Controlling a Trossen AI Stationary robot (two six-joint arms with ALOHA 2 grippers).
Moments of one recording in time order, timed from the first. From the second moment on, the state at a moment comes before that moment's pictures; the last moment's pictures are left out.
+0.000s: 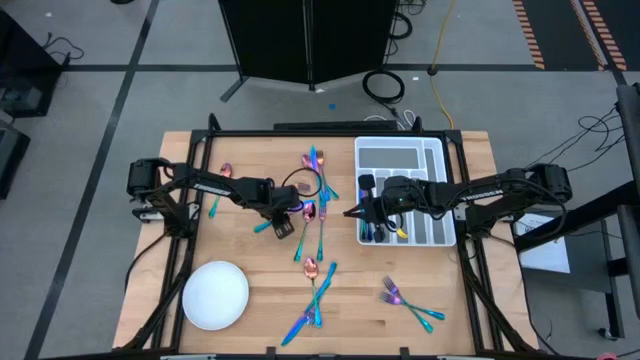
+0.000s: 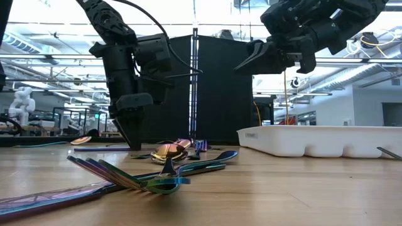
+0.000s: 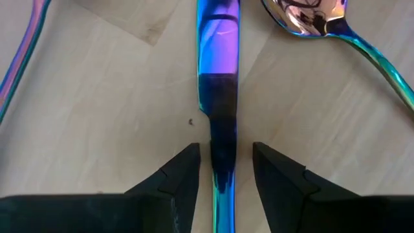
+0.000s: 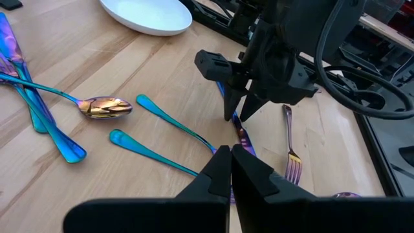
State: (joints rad) left arm 0.13 1.68 0.87 -0.49 -0.03 -0.36; right arm -0.07 1.33 0.62 0.30 -0.14 -0.46
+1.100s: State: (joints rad) left arm 0.13 1.69 0.86 -0.50 -0.06 -0.36; right arm -0.07 1.33 0.62 0.30 -0.14 -0.46
